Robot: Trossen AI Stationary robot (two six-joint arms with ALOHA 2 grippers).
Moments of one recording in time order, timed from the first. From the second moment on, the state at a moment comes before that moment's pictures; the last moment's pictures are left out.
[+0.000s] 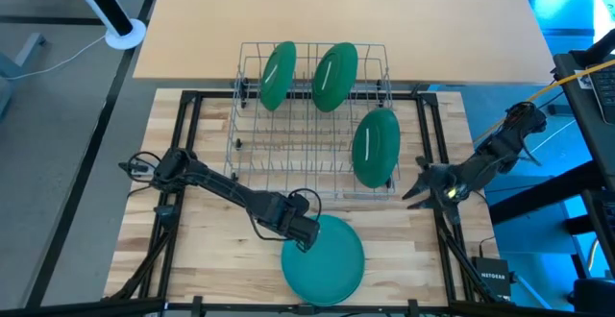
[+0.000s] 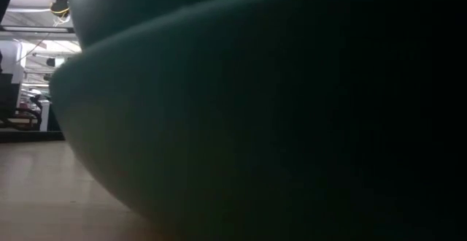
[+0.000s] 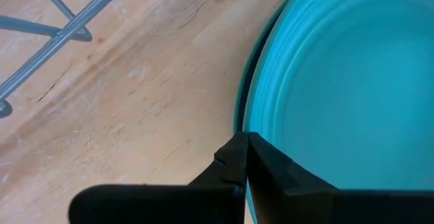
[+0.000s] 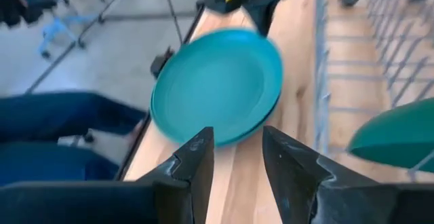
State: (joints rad) left arm -0.37 2.06 1.76 -1.06 -0.15 -1.23; right arm 0.71 0.58 0.79 -0.74 0.24 0.43
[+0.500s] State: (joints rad) left arm -0.38 2.06 1.76 -1.06 -0.15 -1.23; right arm 0.71 0.94 0.79 -0.50 0.26 0.44
